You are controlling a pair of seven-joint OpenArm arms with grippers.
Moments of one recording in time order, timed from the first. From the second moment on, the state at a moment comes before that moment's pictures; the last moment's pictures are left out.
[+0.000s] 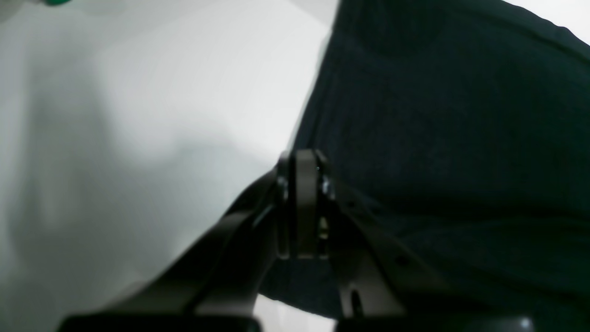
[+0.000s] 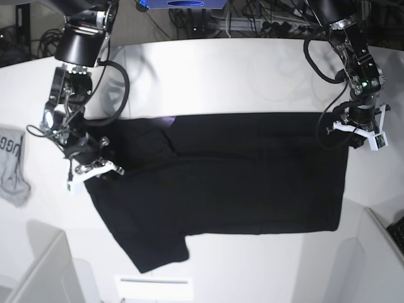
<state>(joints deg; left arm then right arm) 9.8 -10.1 -32.0 92.2 -14.6 -8.1 31.0 7.6 4.3 16.5 83.7 32.7 5.6 -53.9</state>
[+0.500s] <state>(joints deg) 7.9 -10.7 -31.9 90.5 -14.6 -8.1 31.0 9.2 5.7 14.9 79.6 32.8 5.7 -53.6</state>
